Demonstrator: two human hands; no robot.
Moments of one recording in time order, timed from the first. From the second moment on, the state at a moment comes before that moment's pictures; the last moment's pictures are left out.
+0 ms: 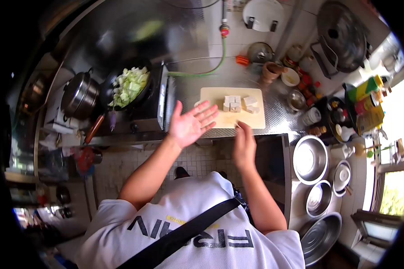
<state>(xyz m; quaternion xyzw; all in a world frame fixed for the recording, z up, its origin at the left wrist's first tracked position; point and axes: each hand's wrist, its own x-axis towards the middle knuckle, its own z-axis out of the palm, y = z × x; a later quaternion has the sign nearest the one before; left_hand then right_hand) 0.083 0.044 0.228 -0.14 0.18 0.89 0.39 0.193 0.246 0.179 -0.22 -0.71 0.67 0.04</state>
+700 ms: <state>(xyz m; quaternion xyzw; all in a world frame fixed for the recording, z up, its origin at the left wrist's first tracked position) 0.077 -0.352 0.340 -0.09 1.00 0.03 -0.02 0.013 -0.159 0.216 0.23 -0.91 0.30 -0.17</state>
